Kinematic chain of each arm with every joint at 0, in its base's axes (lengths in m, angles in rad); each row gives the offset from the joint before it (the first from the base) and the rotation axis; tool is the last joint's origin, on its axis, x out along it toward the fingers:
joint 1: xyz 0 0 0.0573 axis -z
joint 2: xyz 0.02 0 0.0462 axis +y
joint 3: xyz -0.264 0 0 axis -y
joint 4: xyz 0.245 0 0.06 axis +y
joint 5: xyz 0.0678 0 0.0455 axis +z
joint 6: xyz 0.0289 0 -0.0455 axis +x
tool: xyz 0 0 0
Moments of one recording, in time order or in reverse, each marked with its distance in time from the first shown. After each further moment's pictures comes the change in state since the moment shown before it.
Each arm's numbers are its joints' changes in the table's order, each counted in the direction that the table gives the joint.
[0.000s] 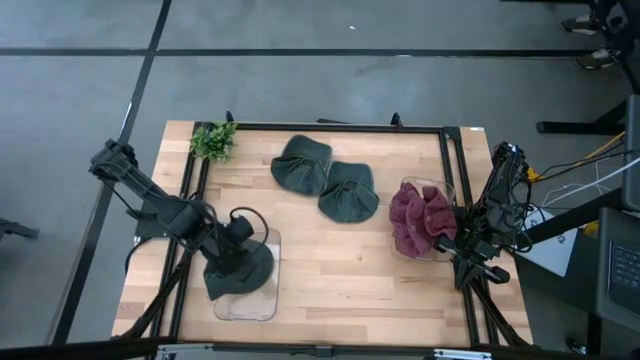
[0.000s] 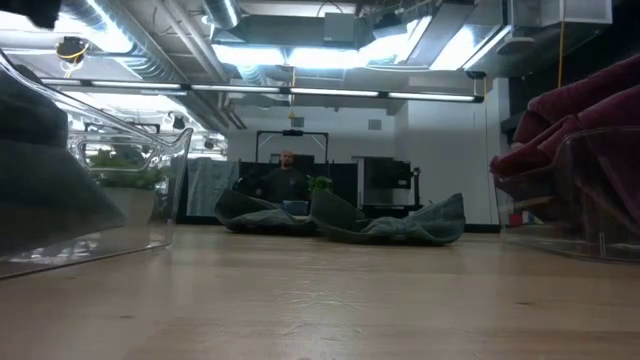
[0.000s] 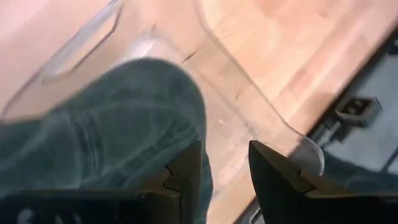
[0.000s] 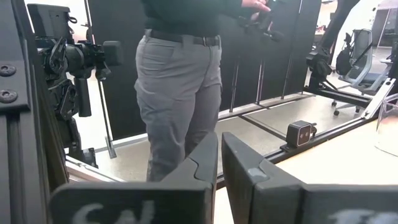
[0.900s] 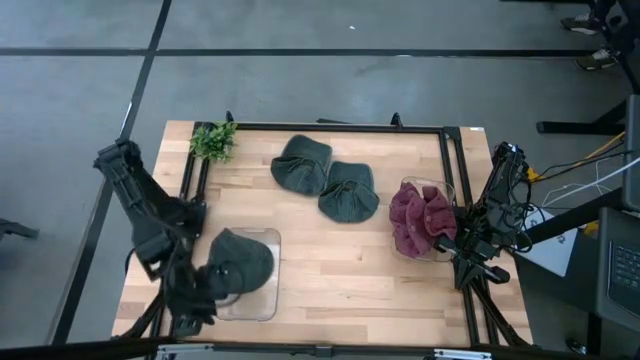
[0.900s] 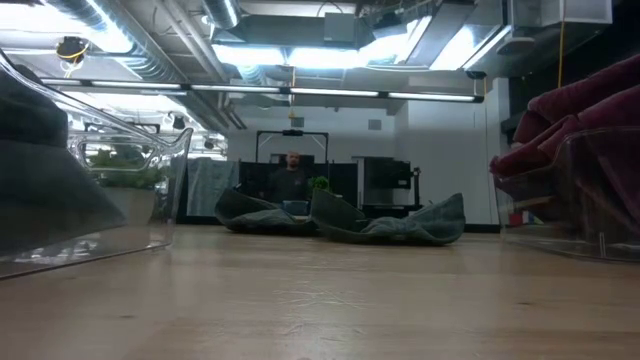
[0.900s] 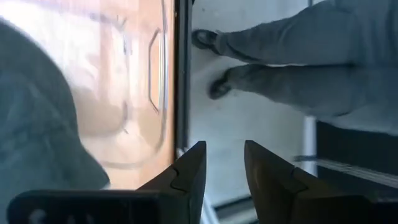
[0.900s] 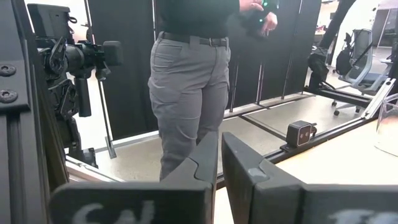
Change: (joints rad) left arm 0.337 0.020 0.000 -0.274 -0.225 0.327; right arm 0.000 0.000 0.000 0.000 0.000 0.000
